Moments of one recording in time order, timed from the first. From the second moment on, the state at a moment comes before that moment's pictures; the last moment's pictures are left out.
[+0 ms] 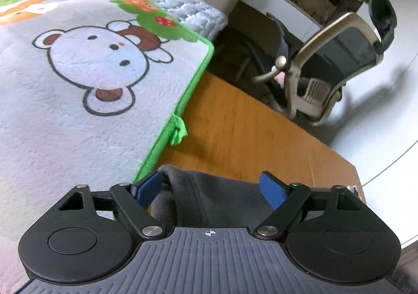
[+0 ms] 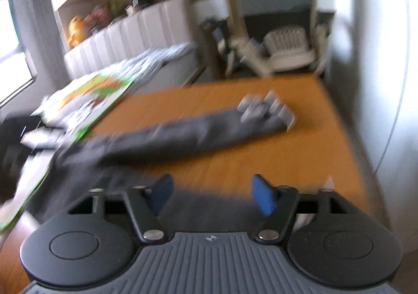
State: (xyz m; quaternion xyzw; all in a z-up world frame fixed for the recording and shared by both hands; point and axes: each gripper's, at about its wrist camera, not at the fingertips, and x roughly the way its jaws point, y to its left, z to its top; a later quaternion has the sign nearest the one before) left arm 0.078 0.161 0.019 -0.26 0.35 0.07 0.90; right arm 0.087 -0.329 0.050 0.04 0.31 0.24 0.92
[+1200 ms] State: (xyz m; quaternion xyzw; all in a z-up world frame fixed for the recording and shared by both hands) left arm 0.013 0.130 0.064 -0.19 0.26 0.00 0.95; right arm 0.157 -0.351 0.097 0.10 0.24 0.24 0.94
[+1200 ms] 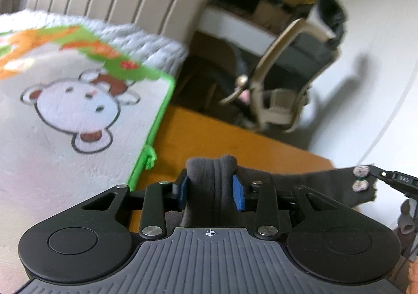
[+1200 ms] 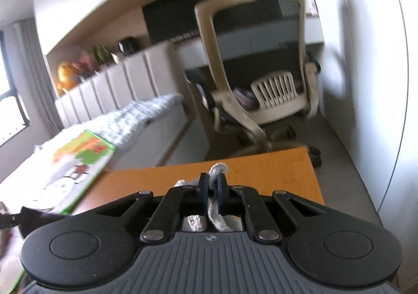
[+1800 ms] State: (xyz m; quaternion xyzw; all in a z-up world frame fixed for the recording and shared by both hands) left arm -0.064 0.142 0.053 -0.23 0.25 0.01 0.94; right arm 0.055 -0.420 0.056 0.14 0.29 0.22 0.92
